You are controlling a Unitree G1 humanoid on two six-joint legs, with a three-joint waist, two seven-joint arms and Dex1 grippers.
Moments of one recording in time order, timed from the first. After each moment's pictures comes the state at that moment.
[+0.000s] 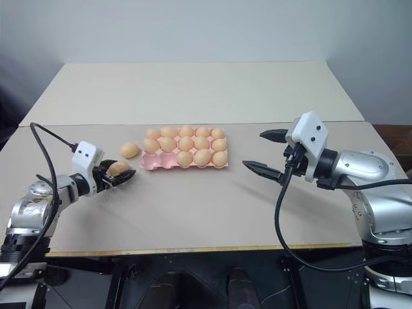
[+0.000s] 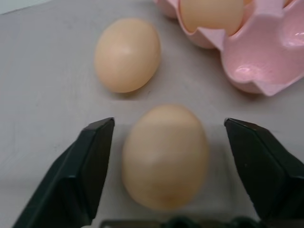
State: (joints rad) left arm -0.39 0.70 0.11 0.14 -0.31 0.58 -0.66; right arm -0.41 -0.80 -0.17 -0.38 0.47 0.57 0.92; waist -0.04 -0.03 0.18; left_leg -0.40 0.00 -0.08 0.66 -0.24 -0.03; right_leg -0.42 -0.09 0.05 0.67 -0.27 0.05
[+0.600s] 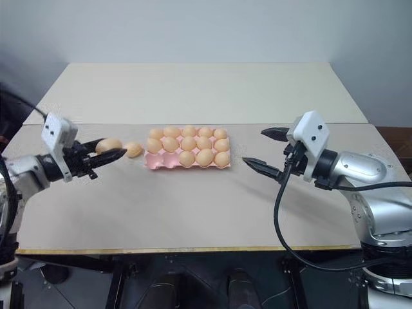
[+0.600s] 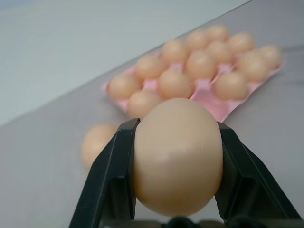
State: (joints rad) left arm -0.43 0.82 0.23 -0.18 -0.54 0.69 -0.86; right arm -0.40 -0.77 -0.16 -0.39 0.48 0.56 0.86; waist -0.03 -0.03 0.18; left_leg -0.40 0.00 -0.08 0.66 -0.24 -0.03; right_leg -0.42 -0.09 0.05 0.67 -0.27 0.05
